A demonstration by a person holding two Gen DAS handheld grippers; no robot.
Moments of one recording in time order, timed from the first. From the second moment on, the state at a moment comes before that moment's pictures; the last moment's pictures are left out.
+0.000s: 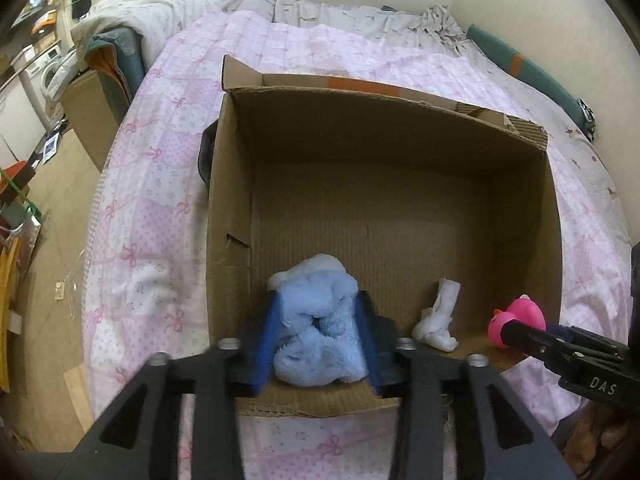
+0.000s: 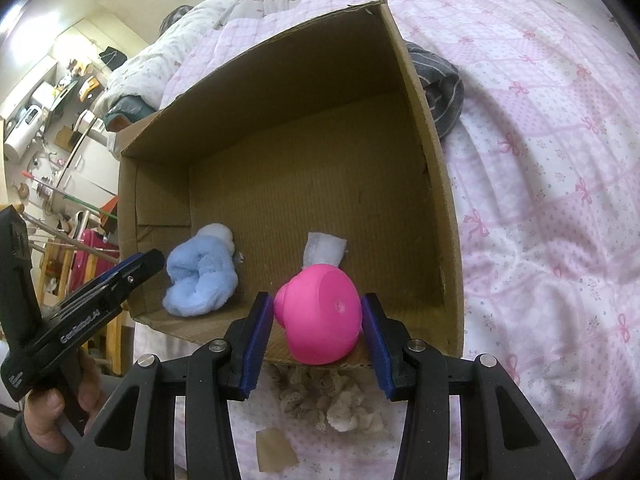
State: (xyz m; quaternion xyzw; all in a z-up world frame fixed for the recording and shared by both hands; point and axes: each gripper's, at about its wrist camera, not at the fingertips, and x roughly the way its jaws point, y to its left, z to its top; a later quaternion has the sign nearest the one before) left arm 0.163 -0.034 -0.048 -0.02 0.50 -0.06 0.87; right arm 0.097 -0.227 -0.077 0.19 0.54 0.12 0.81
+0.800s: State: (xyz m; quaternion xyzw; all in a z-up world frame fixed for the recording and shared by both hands) left arm 0.157 -0.035 -0.034 -0.01 0.47 -0.05 0.88; right arm 0.091 -0.239 -0.063 0.21 0.50 0.10 0.84
